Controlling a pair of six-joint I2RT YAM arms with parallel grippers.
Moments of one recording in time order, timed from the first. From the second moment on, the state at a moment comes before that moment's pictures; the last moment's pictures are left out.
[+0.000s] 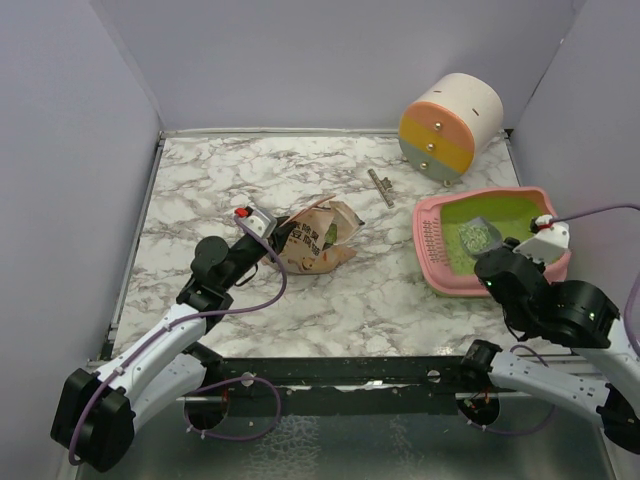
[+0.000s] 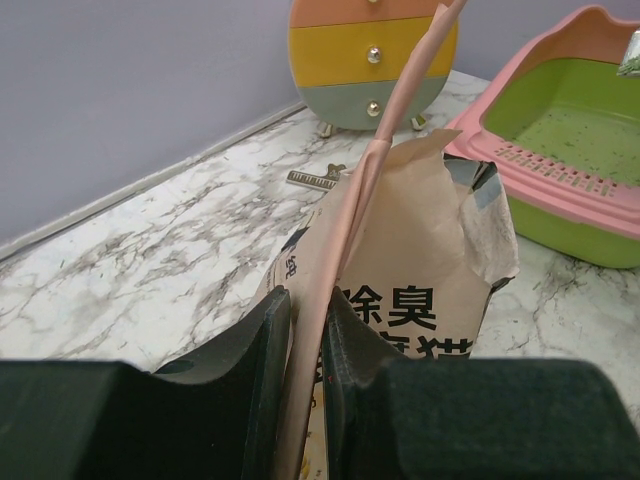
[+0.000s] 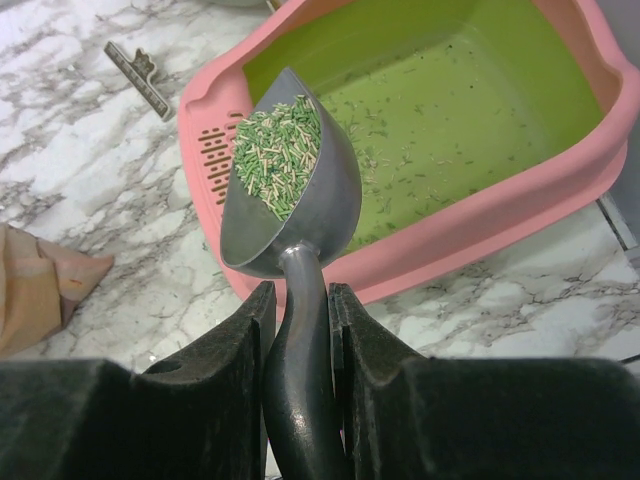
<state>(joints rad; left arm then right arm) -0.50 0.86 0.43 0.52 0.26 0.04 0.92 0.66 1.15 -1.37 0.98 0.97</state>
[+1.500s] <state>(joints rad) -0.51 0.86 0.43 0.52 0.26 0.05 0.90 0.87 1.21 -1.37 1.00 0.88</state>
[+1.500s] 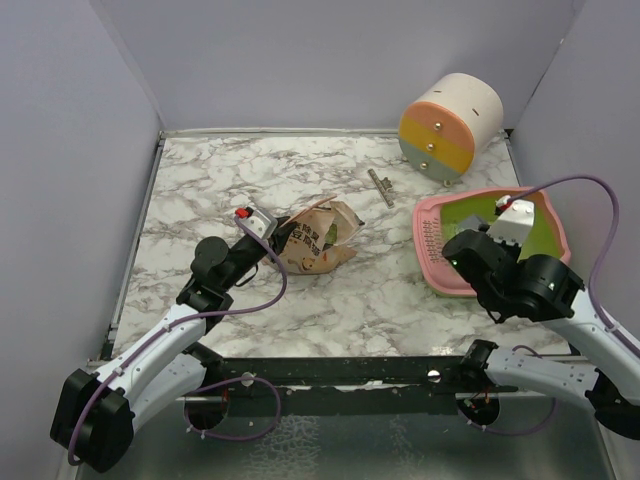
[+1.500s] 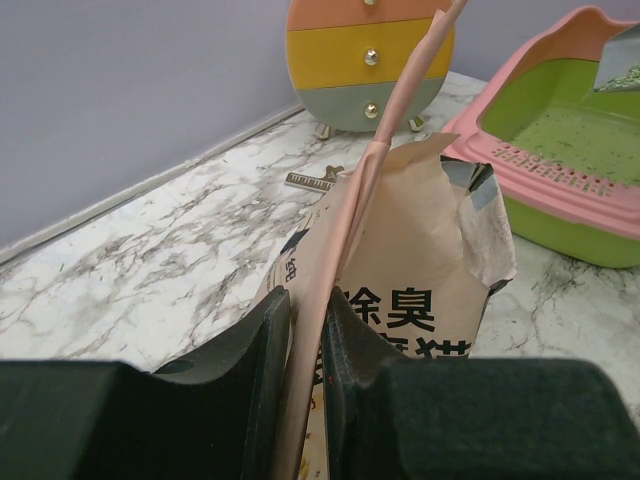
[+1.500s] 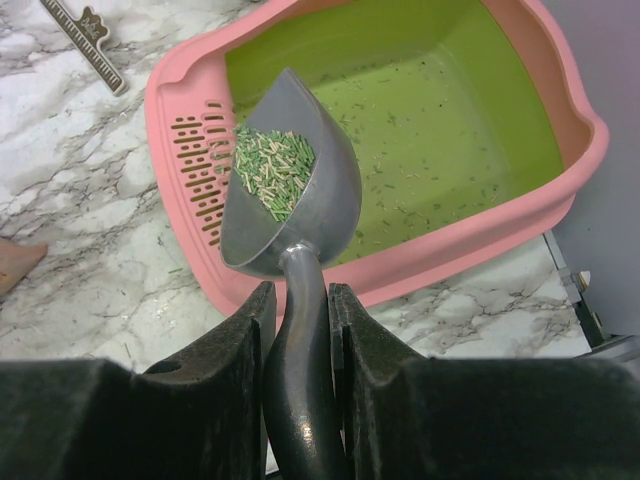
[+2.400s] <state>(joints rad) -0.51 0.86 0.43 0.51 0.26 0.05 0.90 0.98 1.21 -1.37 0.95 0.87</state>
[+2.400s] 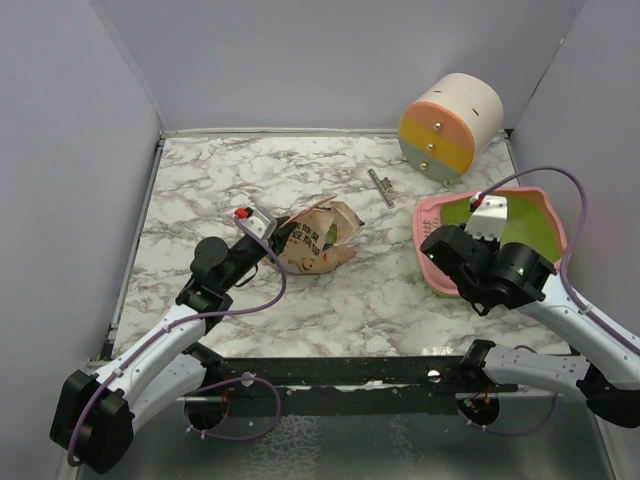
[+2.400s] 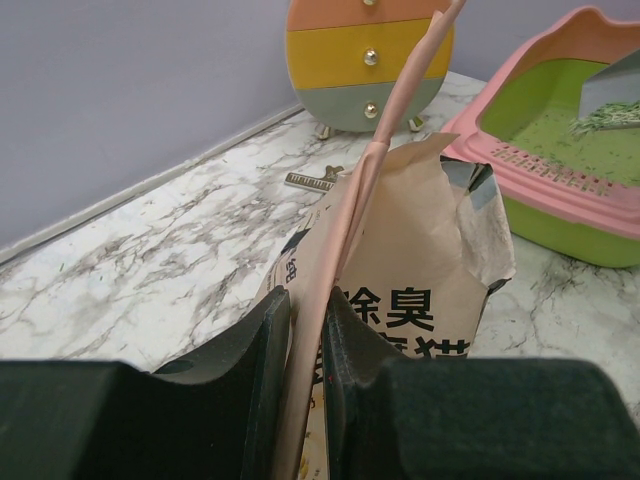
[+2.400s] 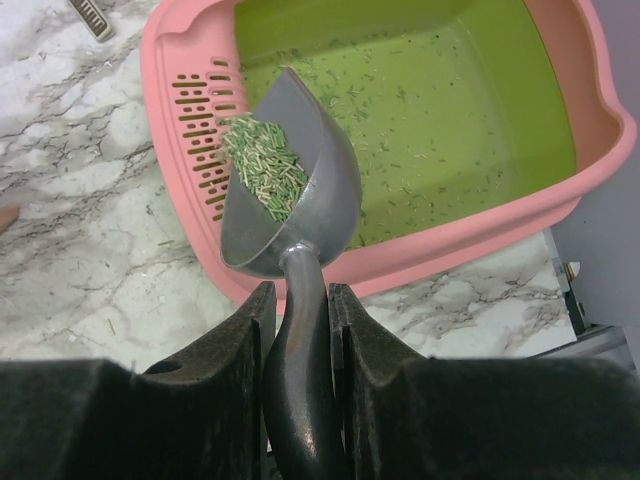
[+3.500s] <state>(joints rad) -0.52 0.83 0.43 0.48 0.26 0.04 0.83 1.21 1.21 -1.36 0.95 0.87</state>
